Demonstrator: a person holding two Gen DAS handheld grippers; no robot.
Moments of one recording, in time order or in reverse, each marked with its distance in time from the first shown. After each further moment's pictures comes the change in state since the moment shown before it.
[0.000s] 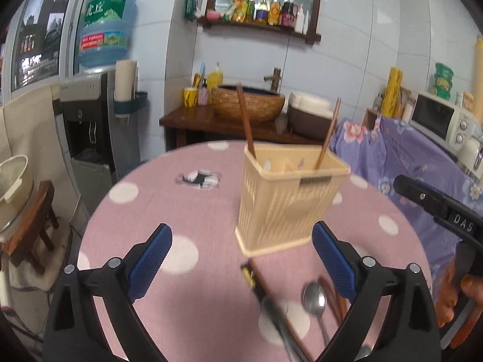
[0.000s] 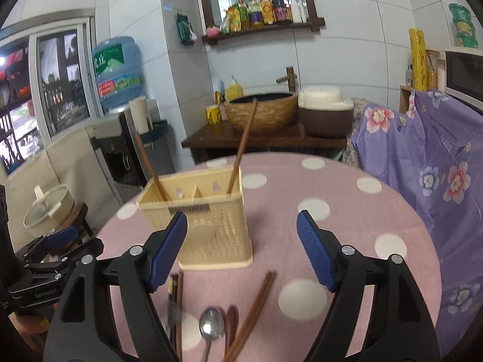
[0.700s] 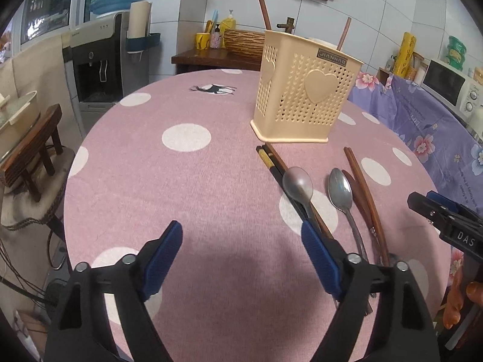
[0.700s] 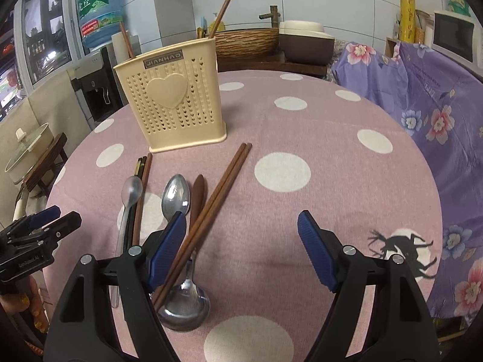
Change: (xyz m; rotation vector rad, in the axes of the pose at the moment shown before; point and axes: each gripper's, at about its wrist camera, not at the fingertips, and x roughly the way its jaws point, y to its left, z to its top) left arm 0.002 0.016 -0.106 -0.046 0.194 0.027; right arm -0.007 -0.013 -0.130 -0.003 0.241 -0.099
